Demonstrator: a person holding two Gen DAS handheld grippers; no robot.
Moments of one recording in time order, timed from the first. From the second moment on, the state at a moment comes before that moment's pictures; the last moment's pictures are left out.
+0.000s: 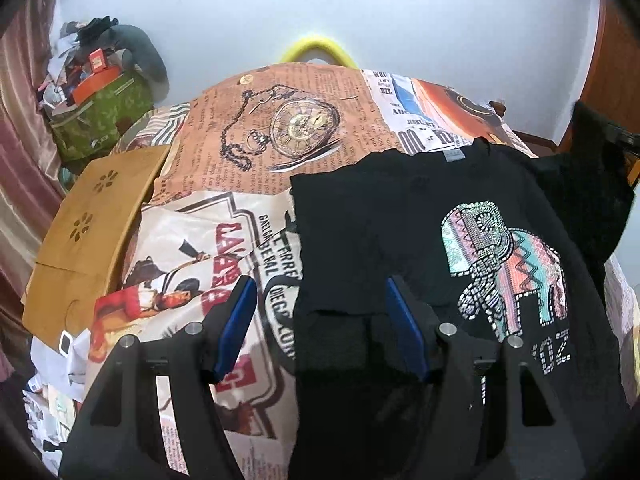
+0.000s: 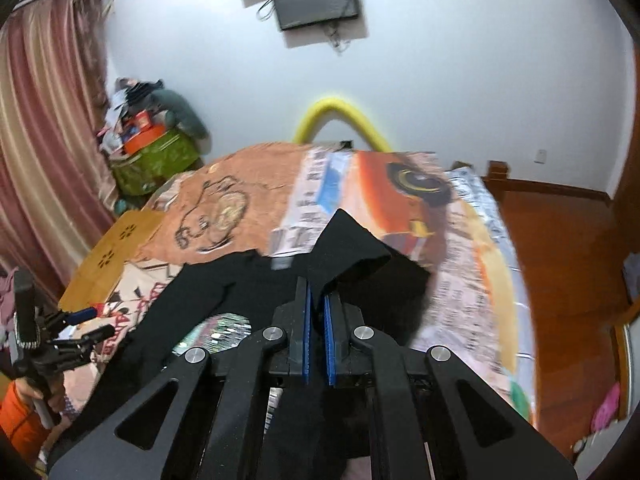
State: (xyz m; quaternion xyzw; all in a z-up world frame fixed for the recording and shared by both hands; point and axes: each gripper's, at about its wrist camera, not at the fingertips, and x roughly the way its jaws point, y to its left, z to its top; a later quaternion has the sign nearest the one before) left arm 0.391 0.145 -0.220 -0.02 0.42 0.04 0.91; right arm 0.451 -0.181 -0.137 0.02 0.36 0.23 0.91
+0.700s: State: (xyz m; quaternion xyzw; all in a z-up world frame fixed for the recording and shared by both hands) left arm 0.378 0.130 -0.219 0.00 0.43 0.03 0.90; right arm 0.435 -0.153 -0.149 0.01 0.38 0.27 0.88
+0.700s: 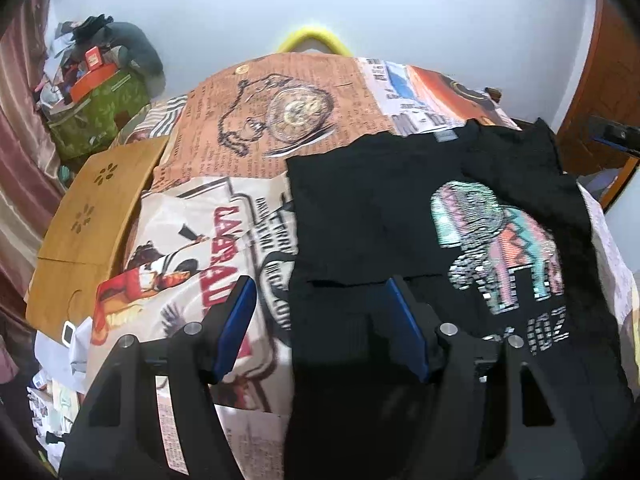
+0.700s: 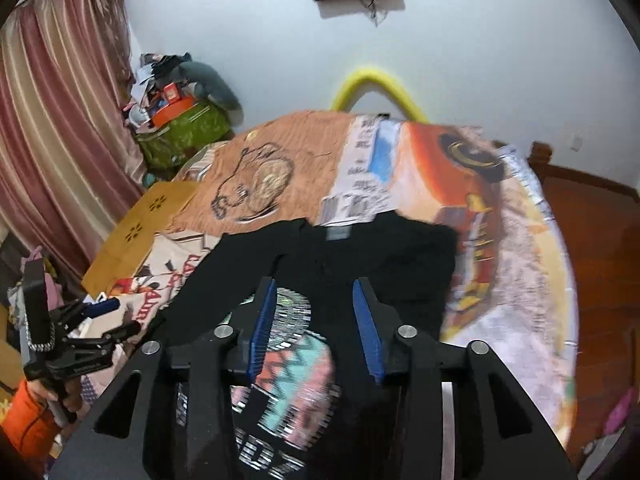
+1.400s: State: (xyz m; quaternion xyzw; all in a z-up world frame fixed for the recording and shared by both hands) left arm 0.397 0.070 -0.242 0.03 0.47 0.01 0.88; right arm 0.433 -0.177 -0.224 0.04 0.41 0.26 0.87
